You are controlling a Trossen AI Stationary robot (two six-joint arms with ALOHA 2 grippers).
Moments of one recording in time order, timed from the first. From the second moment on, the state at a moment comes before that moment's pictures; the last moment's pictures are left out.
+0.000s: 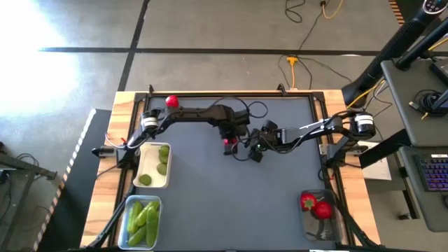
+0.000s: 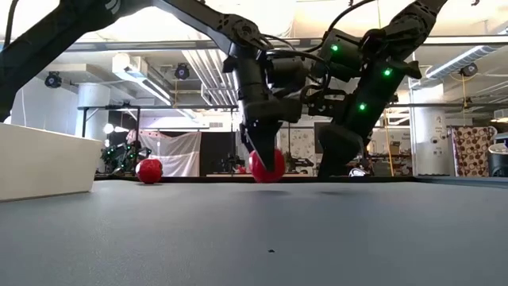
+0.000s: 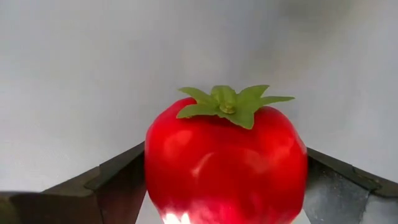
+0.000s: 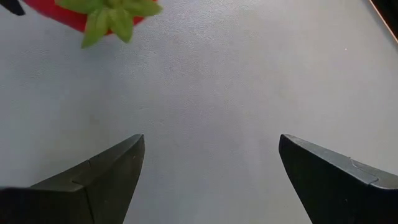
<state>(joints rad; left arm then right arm) 0.24 2.23 1.82 -0.94 0.11 0.12 -0.10 1.64 0.80 -0.20 0.41 0.24</state>
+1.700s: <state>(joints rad) 0.20 1.91 1.80 -1.03 0.02 0.15 -0.08 1.65 0.78 -0.09 0.41 0.19</state>
